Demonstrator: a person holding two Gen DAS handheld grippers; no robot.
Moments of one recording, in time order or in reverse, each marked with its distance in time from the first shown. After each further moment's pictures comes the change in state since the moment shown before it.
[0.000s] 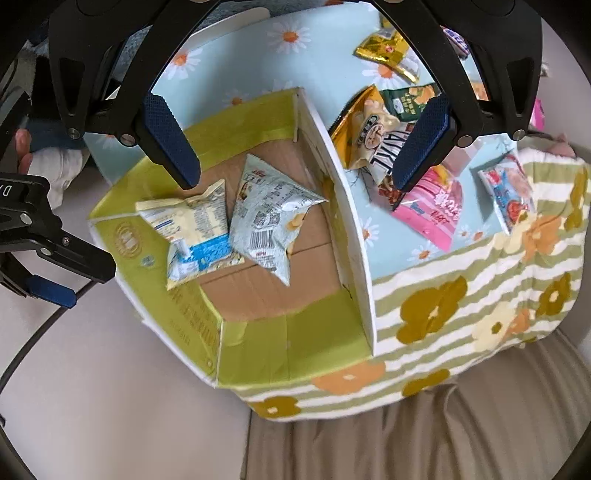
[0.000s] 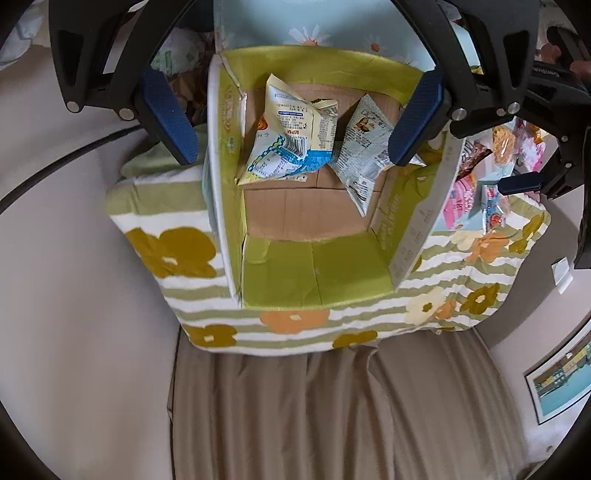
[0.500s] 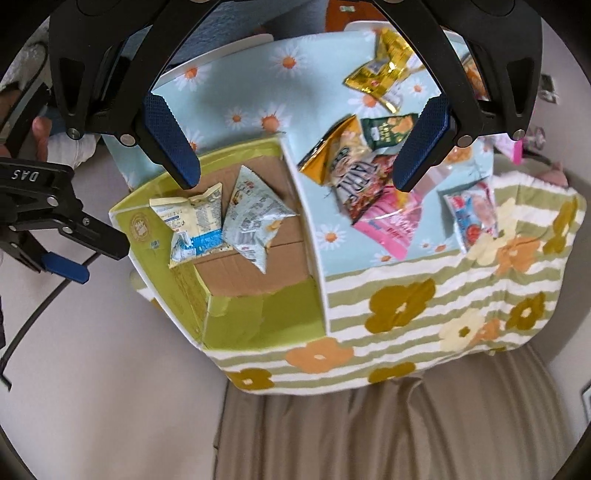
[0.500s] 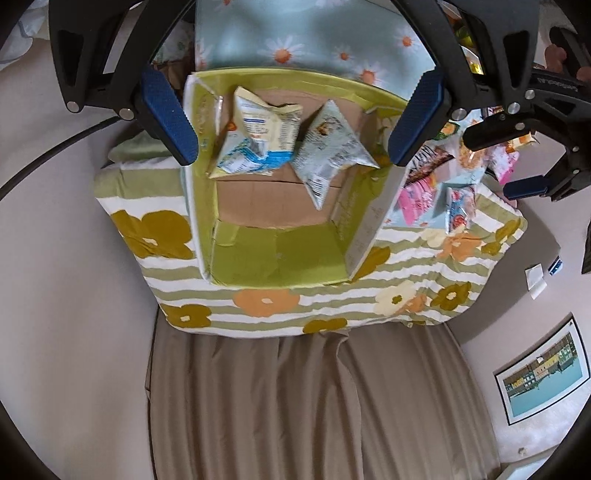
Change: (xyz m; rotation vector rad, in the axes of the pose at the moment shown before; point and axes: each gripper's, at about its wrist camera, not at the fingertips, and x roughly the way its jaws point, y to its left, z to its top) left arm -0.074 0.023 -0.027 -0.109 -0.090 0.047; right arm -0.033 0.037 -0.002 -0.044 -0.061 0.086
